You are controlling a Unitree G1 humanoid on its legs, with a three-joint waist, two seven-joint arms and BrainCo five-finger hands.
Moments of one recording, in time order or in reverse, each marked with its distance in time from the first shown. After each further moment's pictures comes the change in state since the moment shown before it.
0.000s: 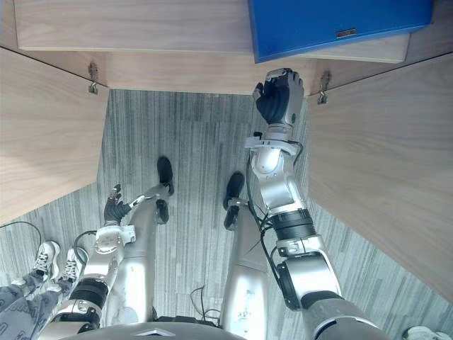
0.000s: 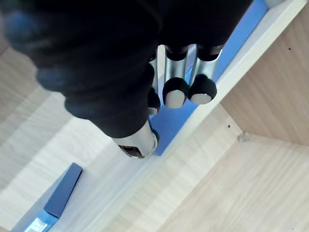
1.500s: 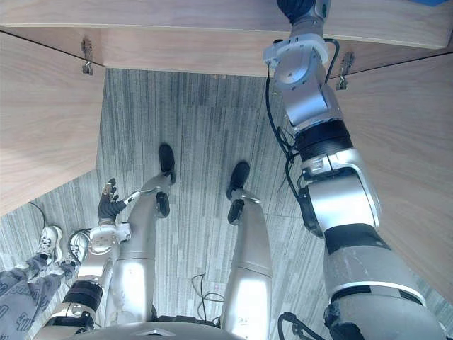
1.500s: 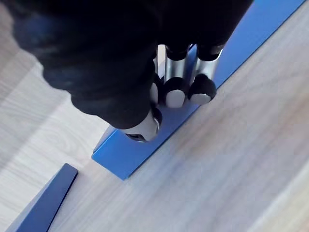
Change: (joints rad) left arm 0.028 0.036 -0.033 -0.062 -0.044 -0.046 0.001; right arm -0.626 -0.225 0.192 0.460 0.295 -0.009 0.073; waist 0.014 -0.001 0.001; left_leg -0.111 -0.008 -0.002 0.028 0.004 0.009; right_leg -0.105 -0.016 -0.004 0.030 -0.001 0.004
